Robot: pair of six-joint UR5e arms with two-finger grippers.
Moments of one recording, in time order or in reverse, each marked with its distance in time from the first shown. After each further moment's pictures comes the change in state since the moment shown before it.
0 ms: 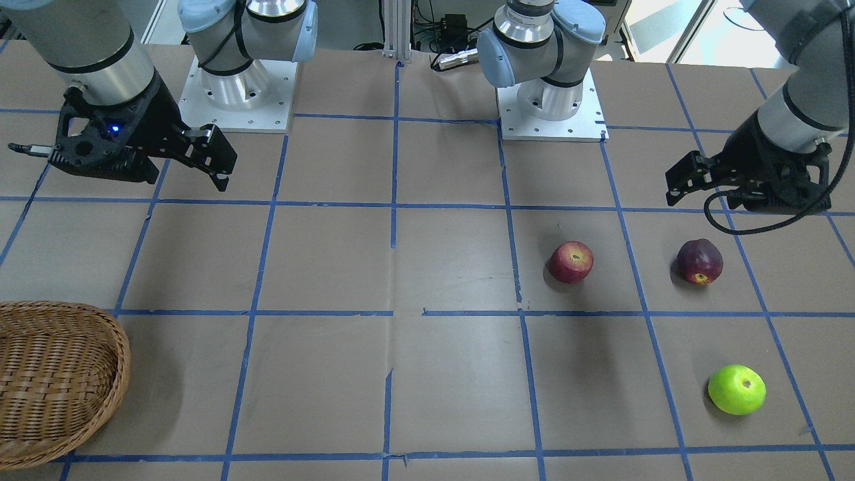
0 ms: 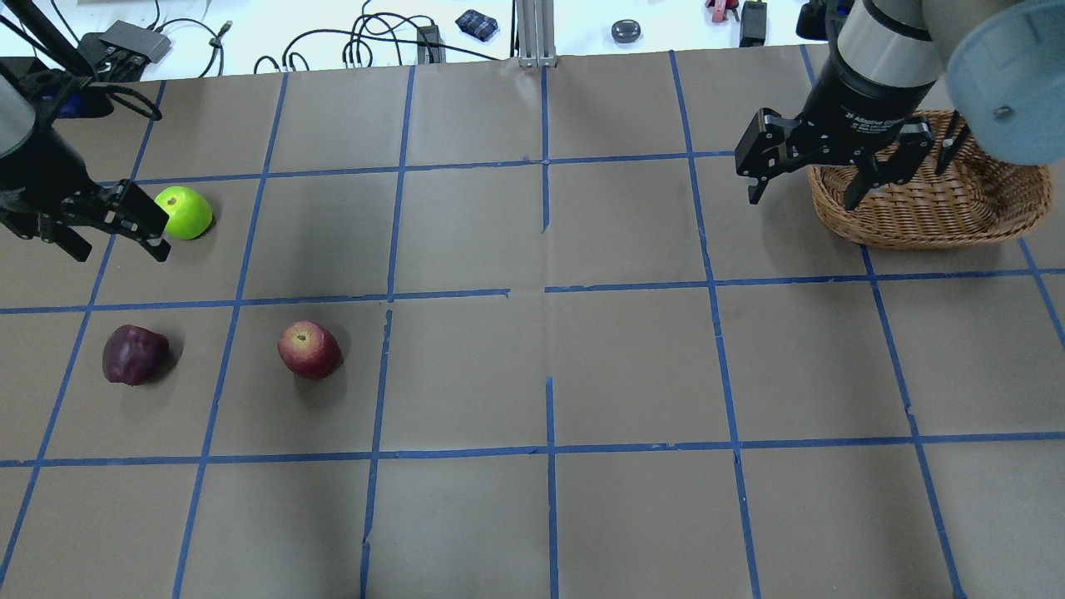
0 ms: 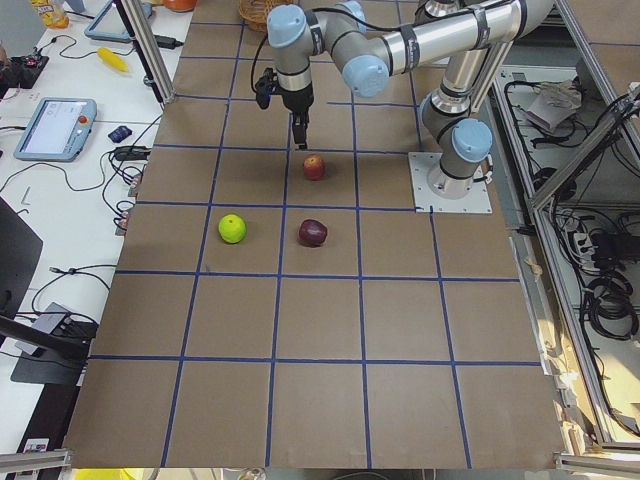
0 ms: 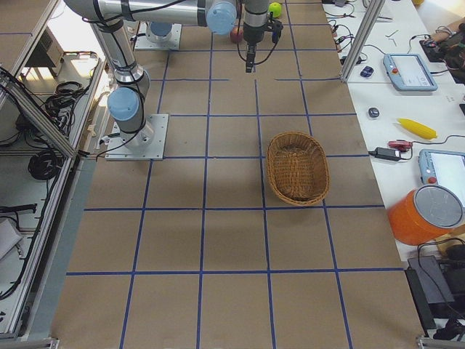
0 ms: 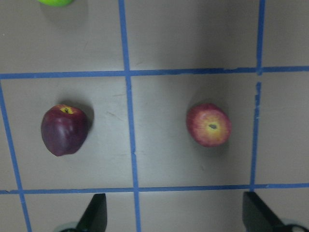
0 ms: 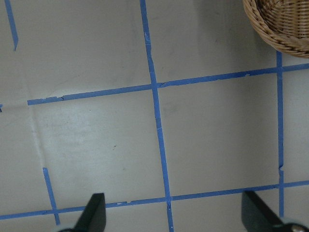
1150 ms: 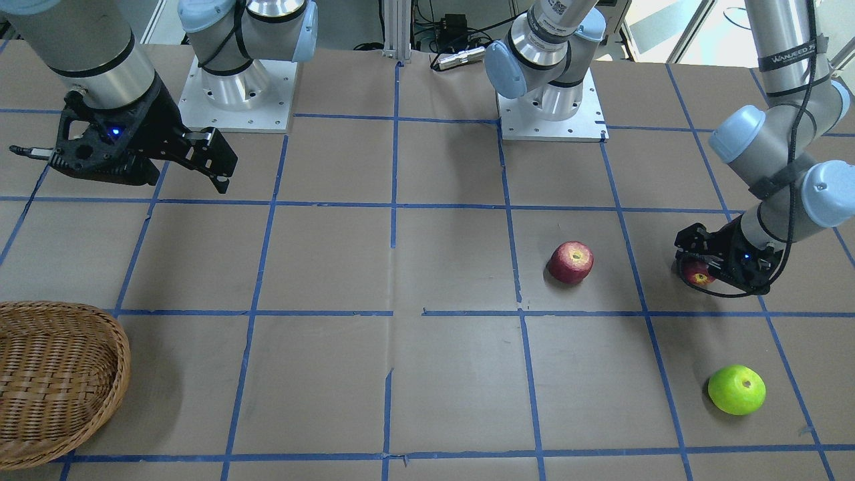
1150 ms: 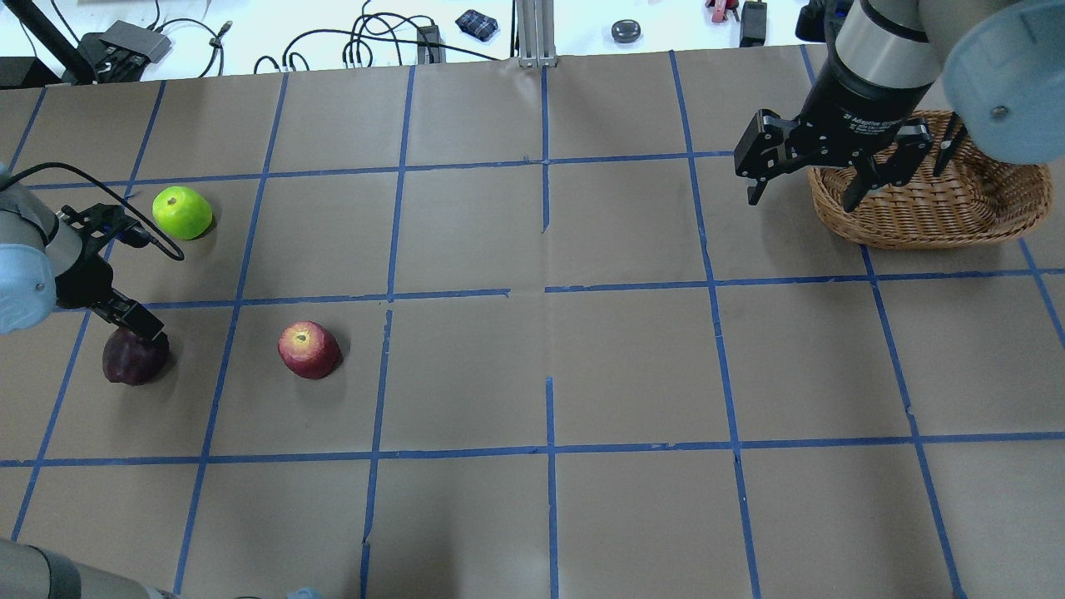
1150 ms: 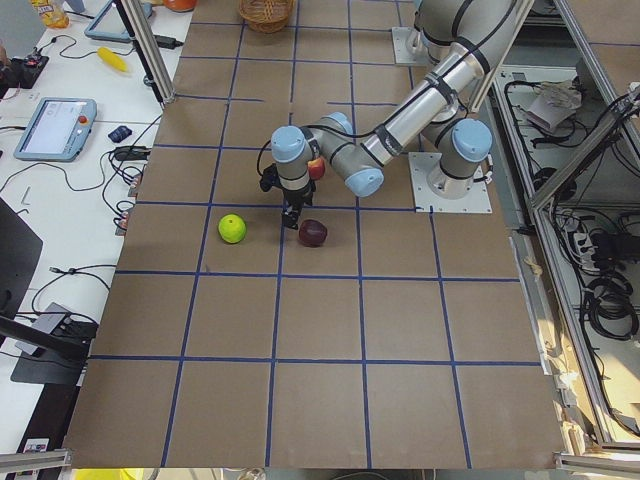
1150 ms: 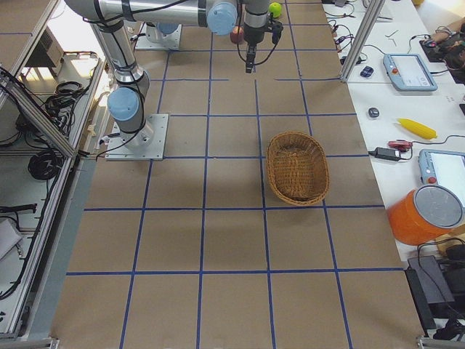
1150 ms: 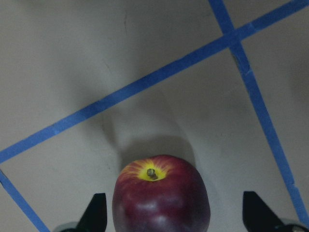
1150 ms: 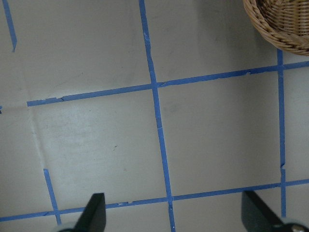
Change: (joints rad) left arm 0.162 -0.285 -0.215 0.459 0.088 0.558; right arm 0.000 0.006 0.000 0.000 0.001 0.011
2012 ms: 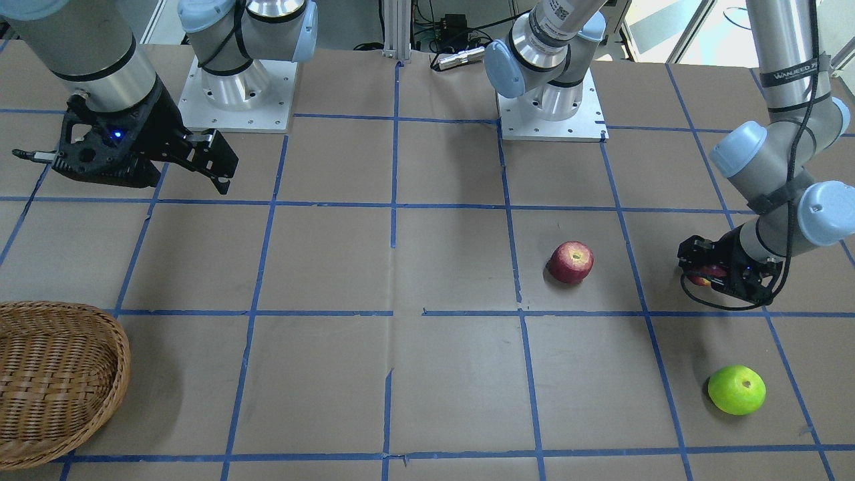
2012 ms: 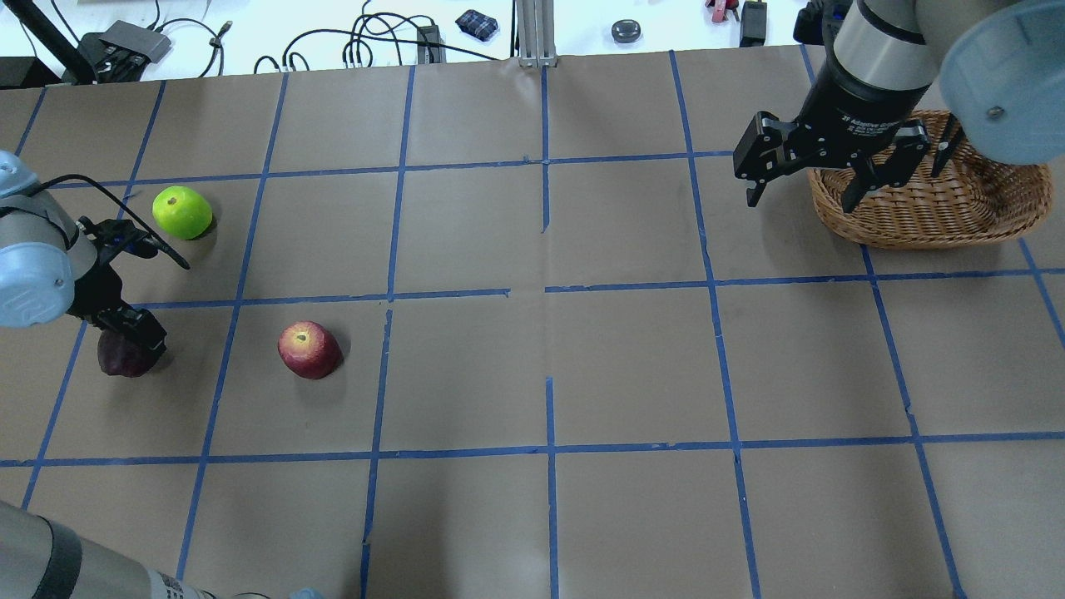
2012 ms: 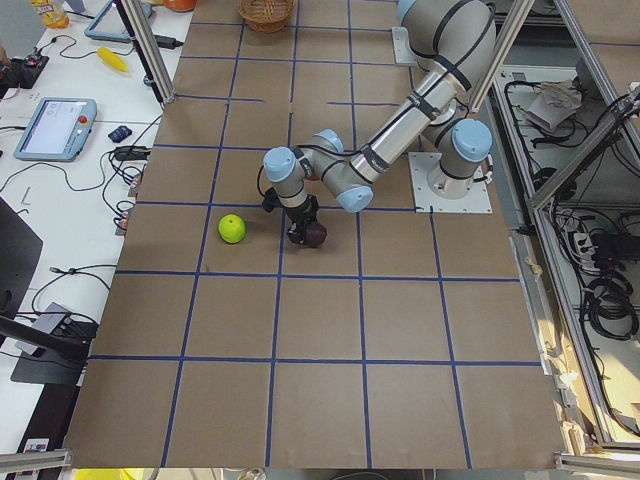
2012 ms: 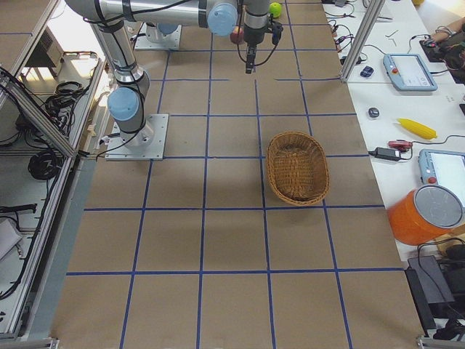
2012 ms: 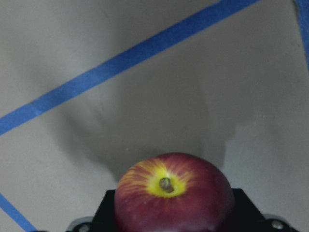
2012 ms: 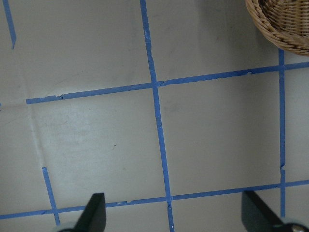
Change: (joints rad) left arm -0.028 -0.033 0.068 -0.061 0.025 -0.195; right arm 0.000 0.001 0.004 0.000 0.001 -0.008
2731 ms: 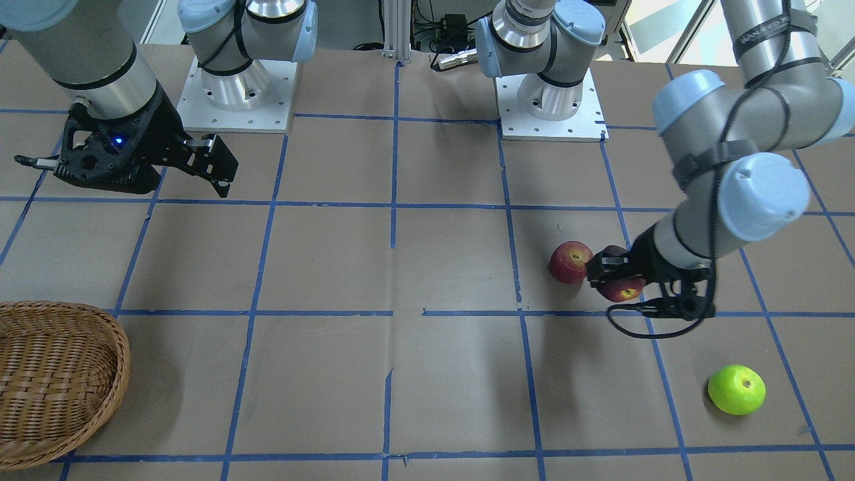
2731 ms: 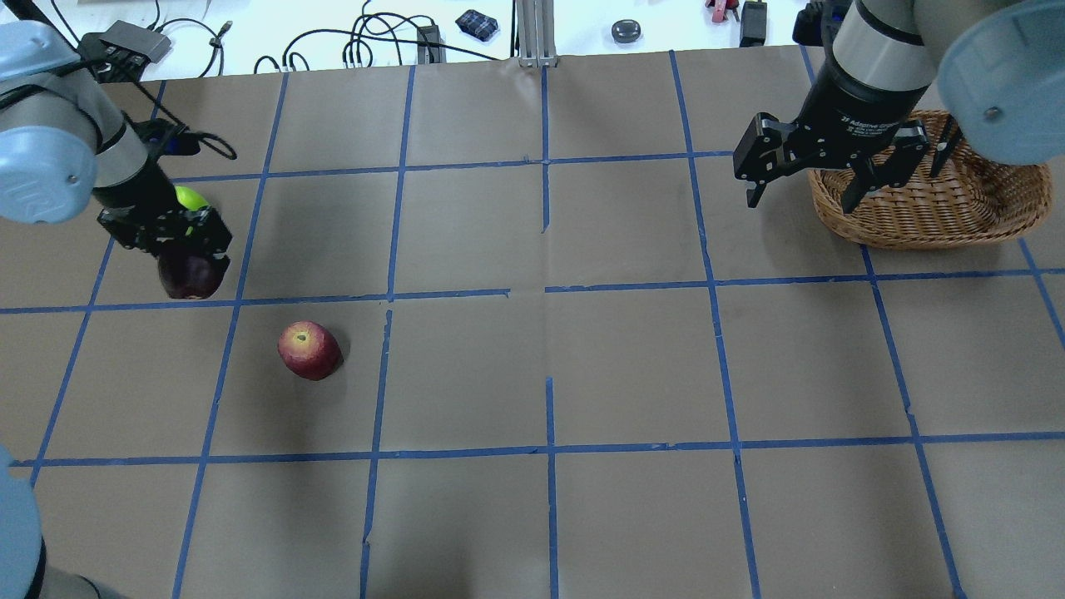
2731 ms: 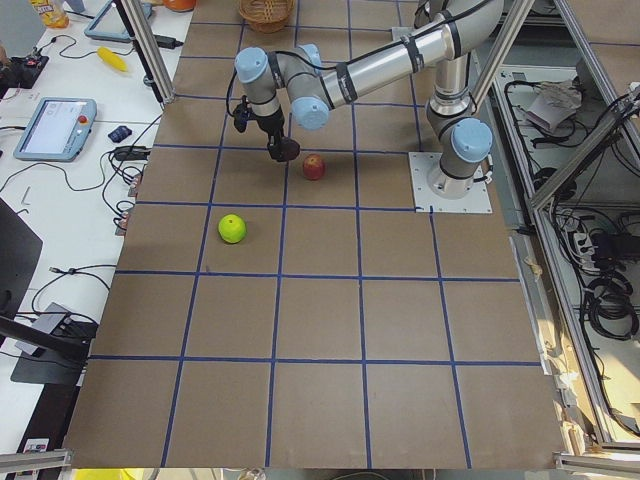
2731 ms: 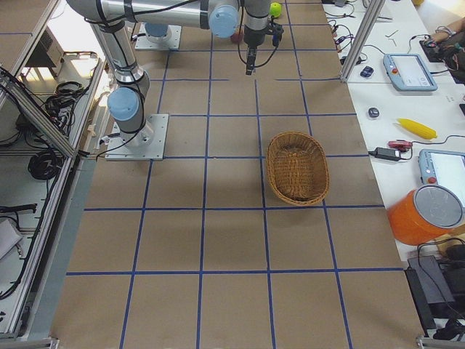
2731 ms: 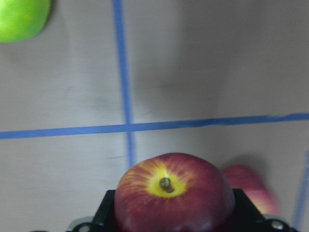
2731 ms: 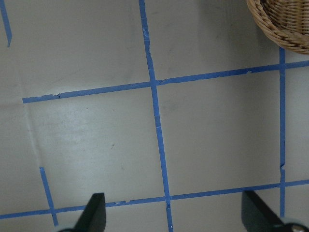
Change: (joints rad) left arm -0.422 0.067 0.207 -0.284 -0.163 -0.730; right arm -0.001 0.011 0.001 0.002 -0.002 -0.002
